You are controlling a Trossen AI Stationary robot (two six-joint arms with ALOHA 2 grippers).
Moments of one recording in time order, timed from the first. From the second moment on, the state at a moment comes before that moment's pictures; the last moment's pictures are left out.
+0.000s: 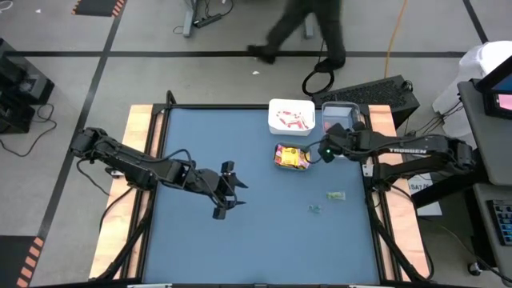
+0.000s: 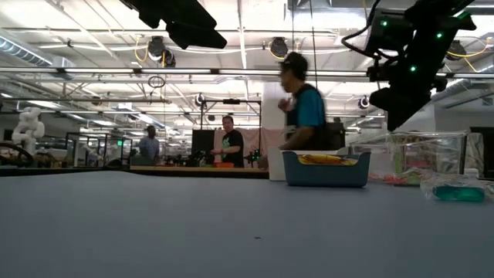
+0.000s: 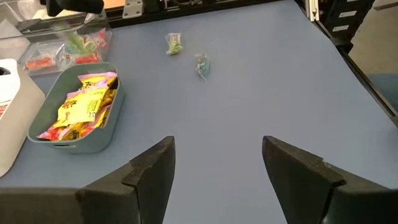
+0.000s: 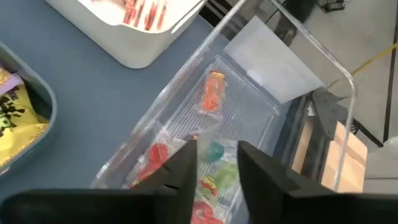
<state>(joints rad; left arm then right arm) -0.27 1.36 0.91 -0.11 -0.14 0.01 -0.24 1.09 0.72 -0.93 0.70 0.61</state>
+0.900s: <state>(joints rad) -0.27 1.47 0.91 -0.01 -0.13 0.01 0.63 1.06 0.72 -0.57 0.44 0.77</state>
